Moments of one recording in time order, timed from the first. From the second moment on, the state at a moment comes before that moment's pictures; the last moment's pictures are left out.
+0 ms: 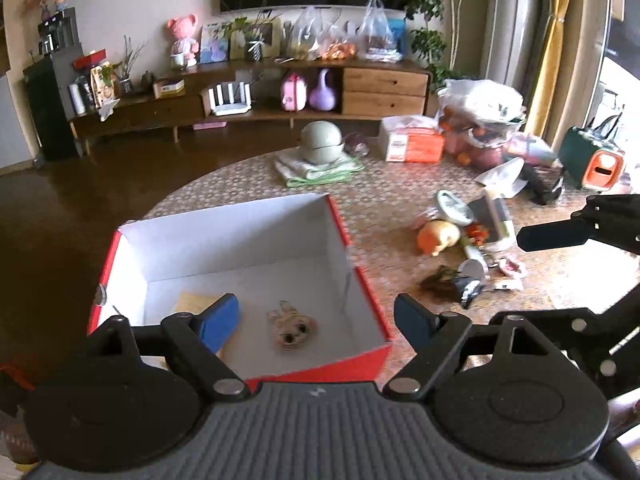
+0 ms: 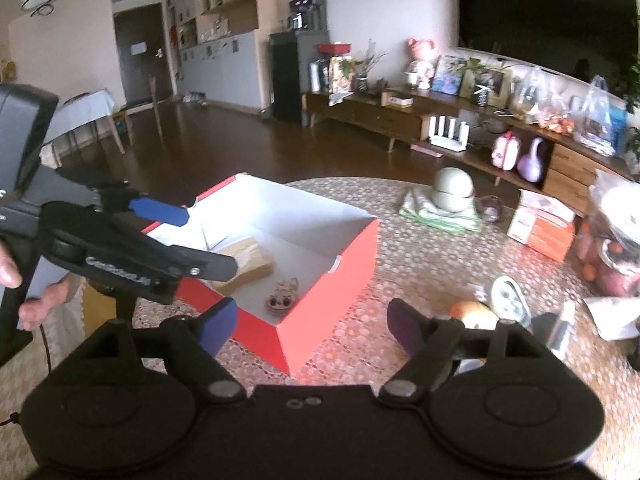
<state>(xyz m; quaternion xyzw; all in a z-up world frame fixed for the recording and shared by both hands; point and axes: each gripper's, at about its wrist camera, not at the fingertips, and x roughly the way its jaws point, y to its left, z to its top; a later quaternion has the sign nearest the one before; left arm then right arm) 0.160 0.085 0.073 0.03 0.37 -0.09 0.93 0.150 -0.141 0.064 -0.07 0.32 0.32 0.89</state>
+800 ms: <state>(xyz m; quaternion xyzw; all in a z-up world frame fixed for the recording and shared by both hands) 0.131 -0.023 0.012 0.01 0.33 -0.14 0.93 0.140 -0.292 -0.002 0.04 0.33 0.13 0.93</state>
